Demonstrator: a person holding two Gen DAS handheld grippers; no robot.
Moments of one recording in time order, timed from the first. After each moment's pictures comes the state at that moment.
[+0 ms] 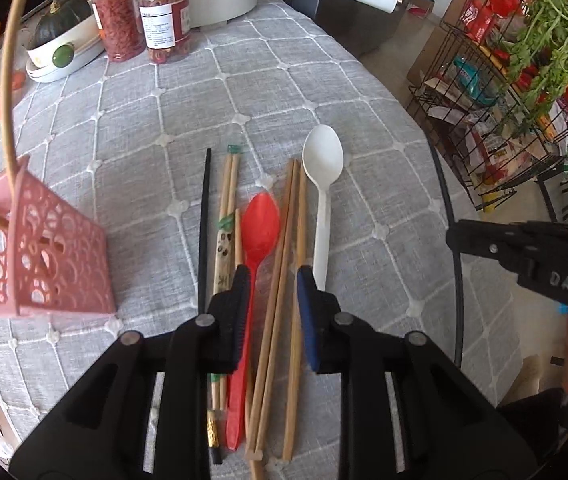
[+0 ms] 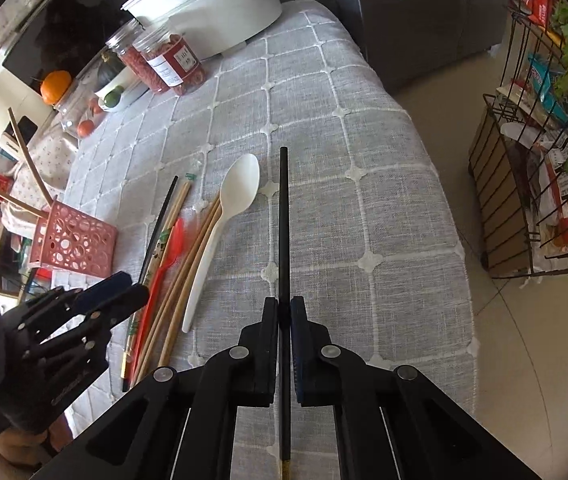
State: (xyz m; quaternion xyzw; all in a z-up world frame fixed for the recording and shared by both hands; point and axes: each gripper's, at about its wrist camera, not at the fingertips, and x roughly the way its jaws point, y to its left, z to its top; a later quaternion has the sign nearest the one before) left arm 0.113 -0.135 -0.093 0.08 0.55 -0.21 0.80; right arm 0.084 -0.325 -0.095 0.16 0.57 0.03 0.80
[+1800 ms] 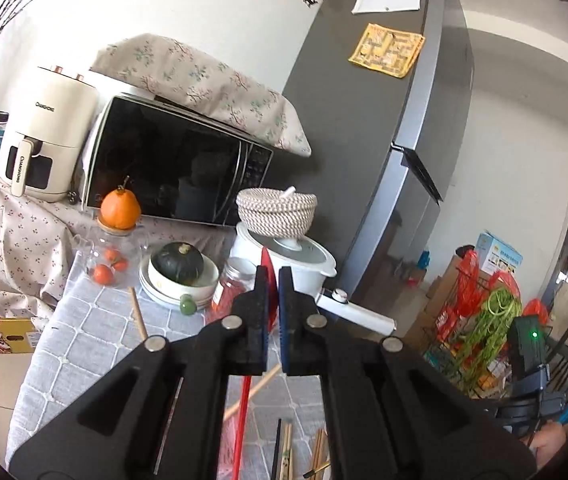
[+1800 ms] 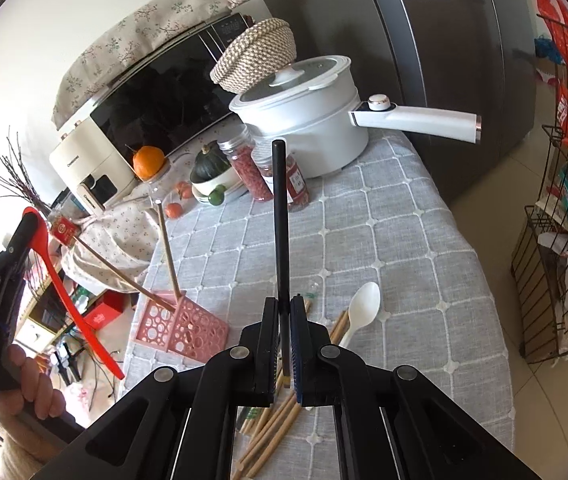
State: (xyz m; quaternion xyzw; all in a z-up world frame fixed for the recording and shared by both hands) left arm 0.083 0.031 0.056 -0.17 0.11 -0.17 0.96; right arm 0.087 -0.261 0.009 0.16 0.40 0.09 0.90
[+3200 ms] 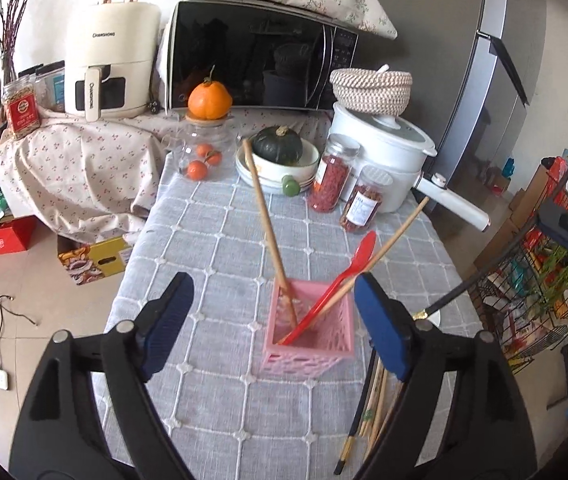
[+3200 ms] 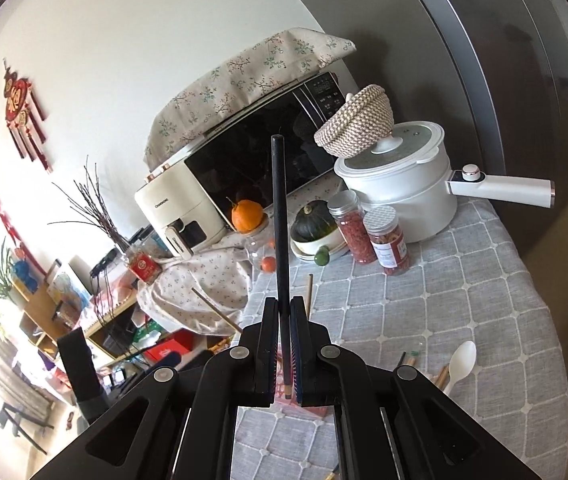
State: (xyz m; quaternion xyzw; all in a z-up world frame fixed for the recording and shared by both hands) left arm 0.076 0.050 0.008 -0.08 0.35 -0.03 0.93; right arm 0.075 -0.211 0.069 0.21 0.29 0.20 0.91
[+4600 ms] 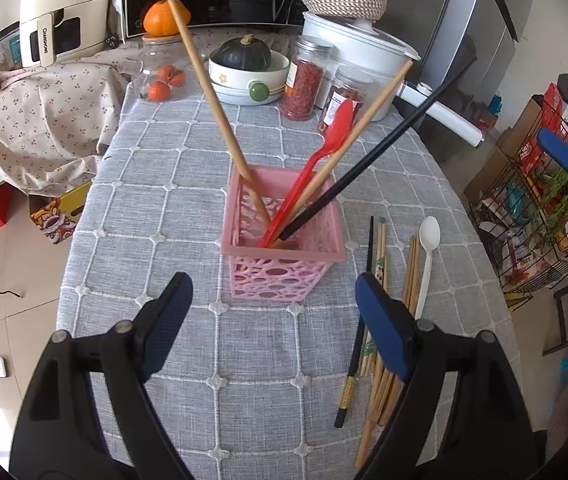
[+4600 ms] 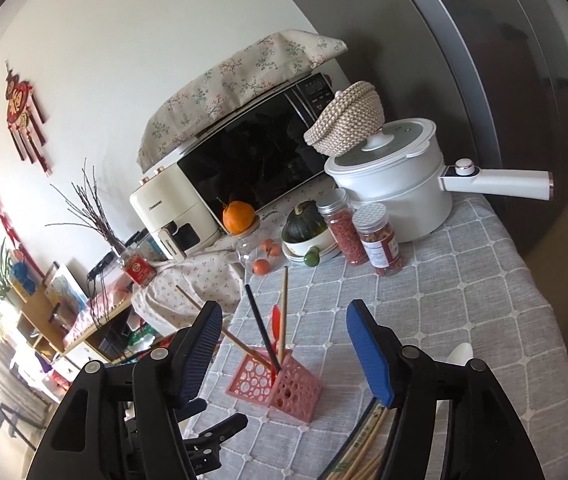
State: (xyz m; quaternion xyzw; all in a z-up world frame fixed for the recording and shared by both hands) left arm 0.073 0.016 -0.044 -0.04 0.45 -0.09 0.89; right arm 0.073 -0.232 0.046 0.21 0.27 0.19 0.92
